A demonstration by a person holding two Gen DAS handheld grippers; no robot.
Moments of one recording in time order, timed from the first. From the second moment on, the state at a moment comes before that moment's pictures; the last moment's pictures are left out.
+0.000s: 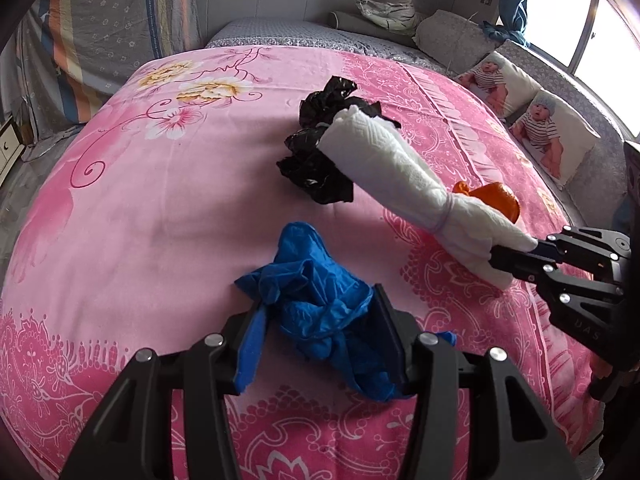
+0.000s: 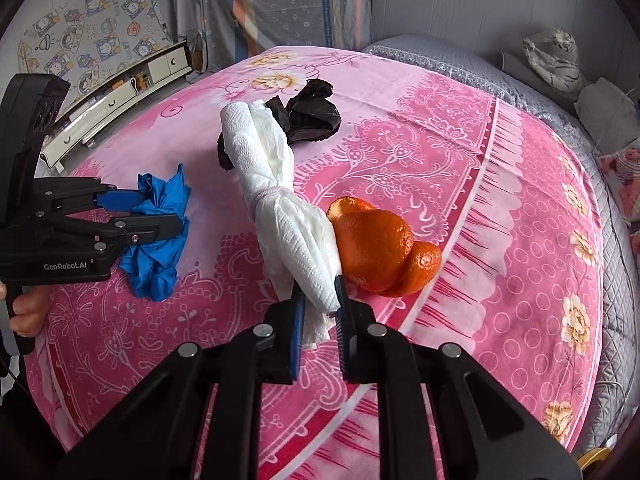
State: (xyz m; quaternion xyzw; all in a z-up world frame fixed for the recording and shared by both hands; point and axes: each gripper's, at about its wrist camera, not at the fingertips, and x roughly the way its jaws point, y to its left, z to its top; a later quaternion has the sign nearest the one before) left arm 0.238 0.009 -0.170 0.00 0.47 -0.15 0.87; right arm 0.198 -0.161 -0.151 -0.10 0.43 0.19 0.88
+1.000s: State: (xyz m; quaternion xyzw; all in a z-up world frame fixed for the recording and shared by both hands) left arm 0.209 -0.098 -0.096 0.05 0.40 -0.24 0.89; right arm 0.119 -0.292 -0.059 0.00 0.31 0.07 0.95
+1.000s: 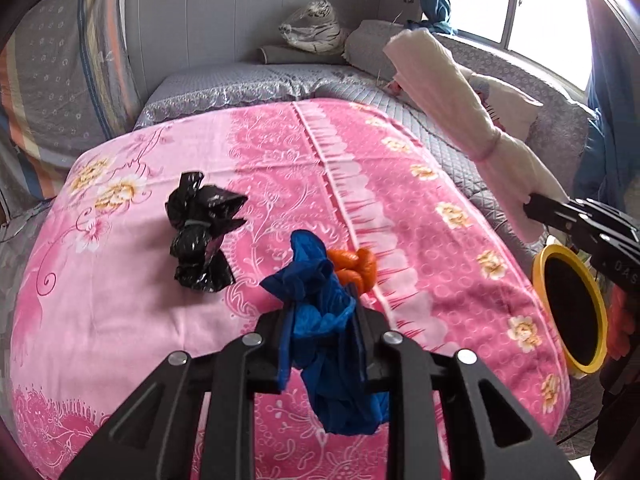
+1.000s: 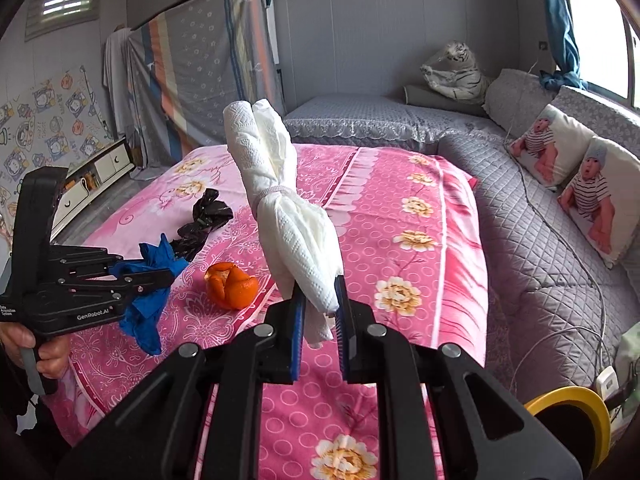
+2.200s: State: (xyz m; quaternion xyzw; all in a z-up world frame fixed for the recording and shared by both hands) left arm 0.077 -0.352 0.016 0.12 0.22 -0.46 0.85; right arm -0.079 -0.493 -0.071 0.16 0.21 -0.26 0.93
